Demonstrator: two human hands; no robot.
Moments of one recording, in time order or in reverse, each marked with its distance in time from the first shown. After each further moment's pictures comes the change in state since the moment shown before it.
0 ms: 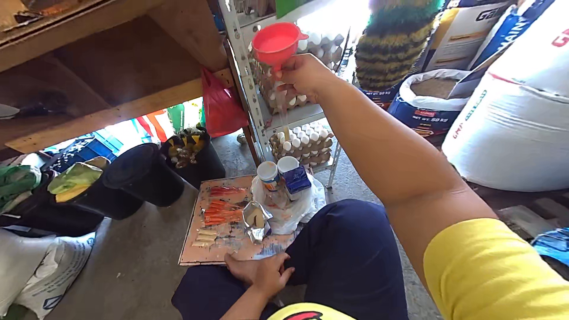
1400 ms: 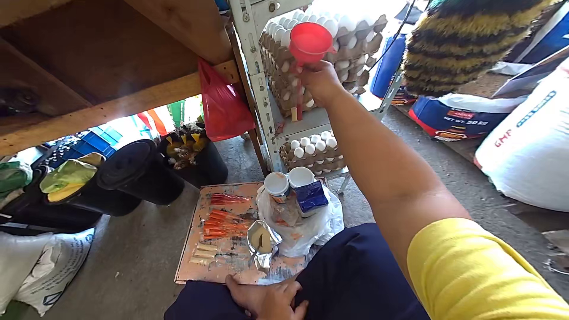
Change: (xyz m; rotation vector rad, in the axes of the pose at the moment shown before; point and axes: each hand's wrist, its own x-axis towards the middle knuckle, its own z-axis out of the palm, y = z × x) left_hand 0.003 -0.008 0.016 0.044 0.151 0.089; right_hand 0.138 0.144 -0.001 0.161 0.199 -0.166
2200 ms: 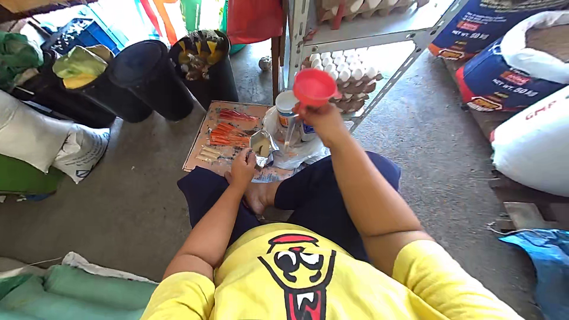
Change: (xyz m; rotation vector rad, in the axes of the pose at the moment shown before) left_hand 0.037 0.002 -0.086 -0.127 0.363 -0.675; right_hand -0.316 0.000 0.041 -0.022 -0.331 0.341
